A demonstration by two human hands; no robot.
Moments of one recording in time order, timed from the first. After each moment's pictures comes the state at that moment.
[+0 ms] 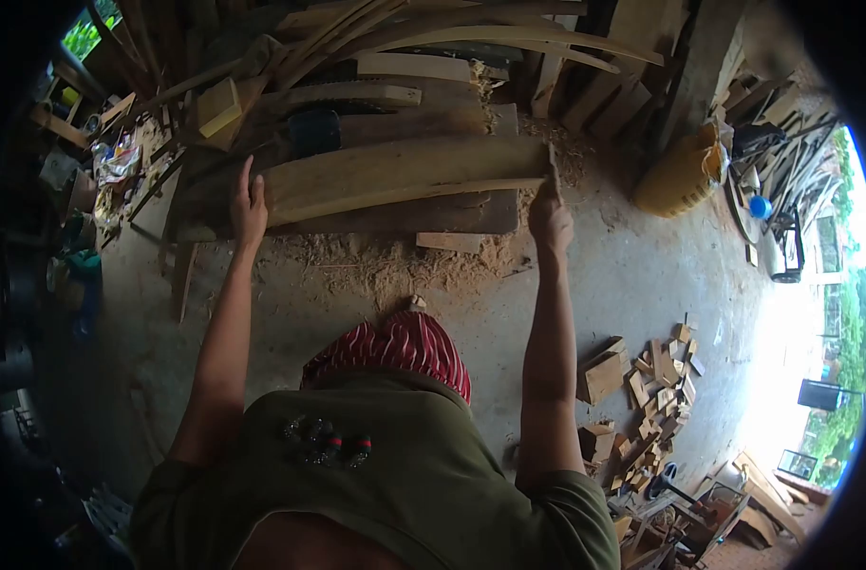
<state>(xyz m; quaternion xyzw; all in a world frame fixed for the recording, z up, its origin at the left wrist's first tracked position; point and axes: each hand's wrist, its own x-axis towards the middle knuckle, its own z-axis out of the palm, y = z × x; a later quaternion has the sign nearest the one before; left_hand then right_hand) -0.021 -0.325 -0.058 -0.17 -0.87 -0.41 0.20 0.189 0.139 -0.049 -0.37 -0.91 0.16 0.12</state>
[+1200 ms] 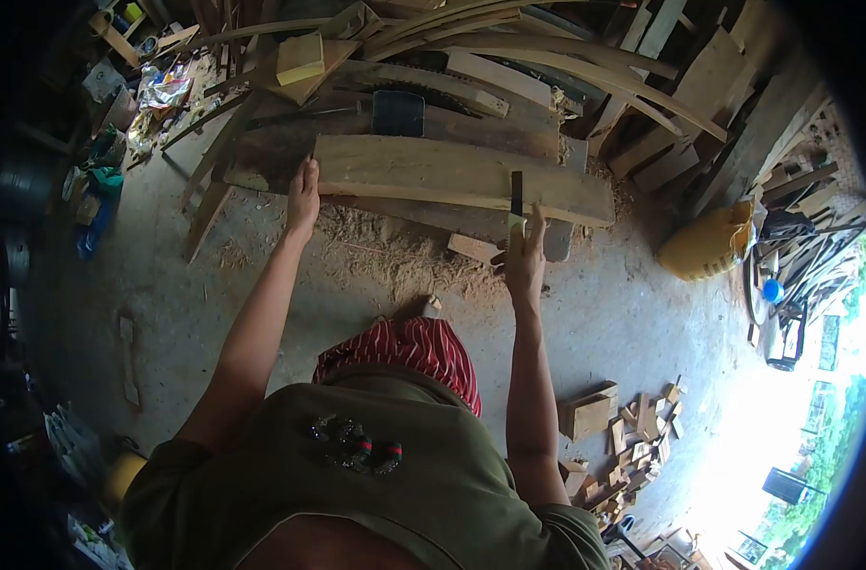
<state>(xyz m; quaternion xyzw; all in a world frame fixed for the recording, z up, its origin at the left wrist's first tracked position) 0.016 -0.343 -0.068 -0.03 -0.79 -0.61 0.05 0.186 -0.028 -0.008 -0.26 -0.78 0.57 0.10</state>
